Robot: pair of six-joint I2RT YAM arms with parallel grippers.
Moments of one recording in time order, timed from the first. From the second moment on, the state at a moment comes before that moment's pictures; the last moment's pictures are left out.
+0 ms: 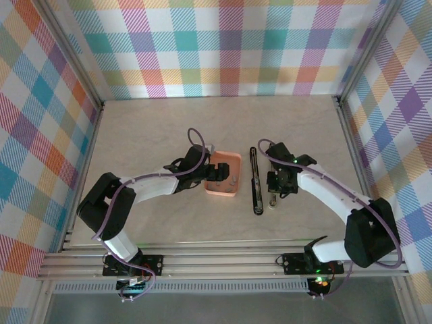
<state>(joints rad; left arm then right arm) -0.66 1.66 0.91 0.00 0.02 -0.53 0.49 1.36 0.92 -0.88 0.10 0.57</state>
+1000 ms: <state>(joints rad) -0.66 1.66 0.91 0.00 0.03 -0.53 0.51 1.43 0.87 -0.82 0.10 0.57</state>
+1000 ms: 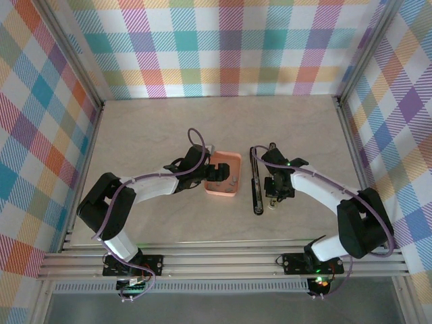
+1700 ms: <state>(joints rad) -0.66 1.66 0.91 0.00 0.04 -0.53 0.52 1.44 0.87 -0.82 0.11 0.57</state>
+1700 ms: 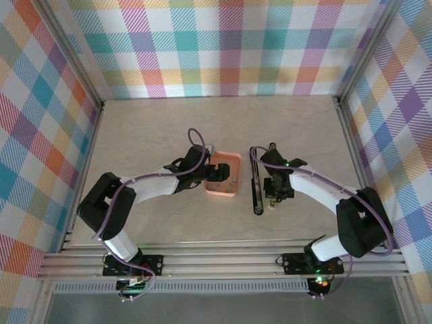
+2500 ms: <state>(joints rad) -0.63 1.66 0.91 0.00 0.05 -0.54 0.52 1.39 0.95 -0.88 0.11 0.56</state>
